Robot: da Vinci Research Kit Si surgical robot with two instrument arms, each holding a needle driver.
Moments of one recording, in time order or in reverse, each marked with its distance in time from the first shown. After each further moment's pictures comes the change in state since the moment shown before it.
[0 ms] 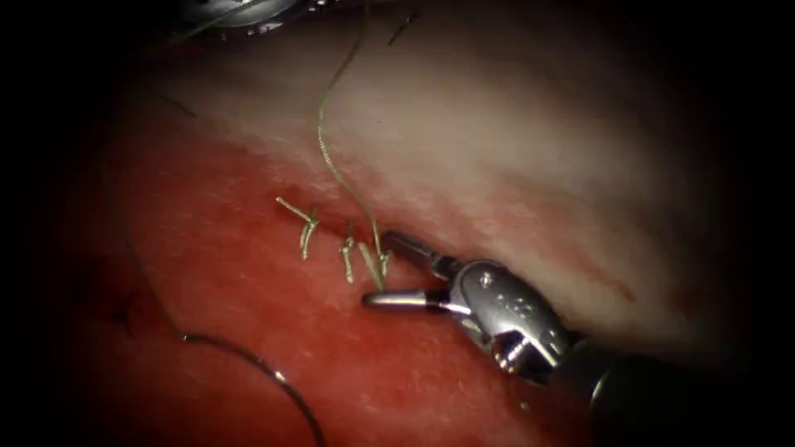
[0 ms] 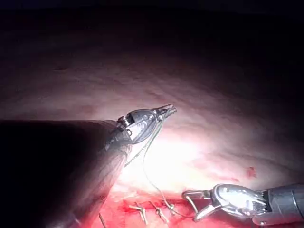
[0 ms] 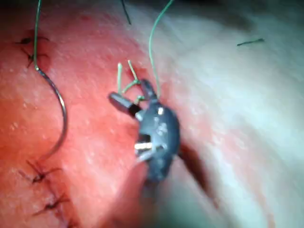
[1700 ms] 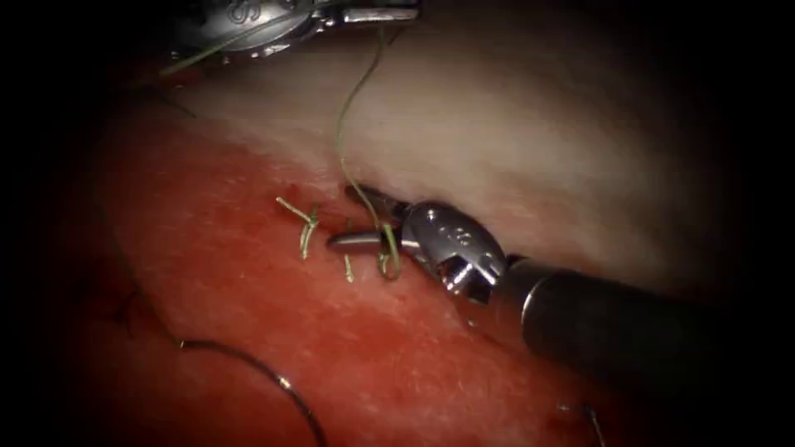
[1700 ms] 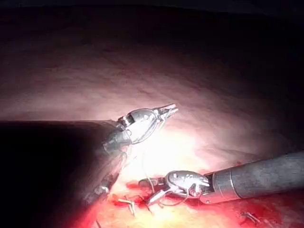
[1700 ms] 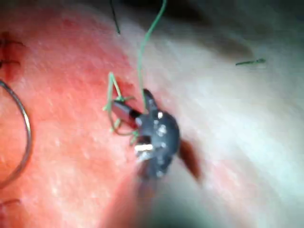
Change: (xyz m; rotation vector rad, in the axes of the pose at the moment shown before) right arm -0.004 0.005 0.007 0.084 -0.124 -0.034; left arm 0.003 0.002 0.000 -0.019 0.047 0.002
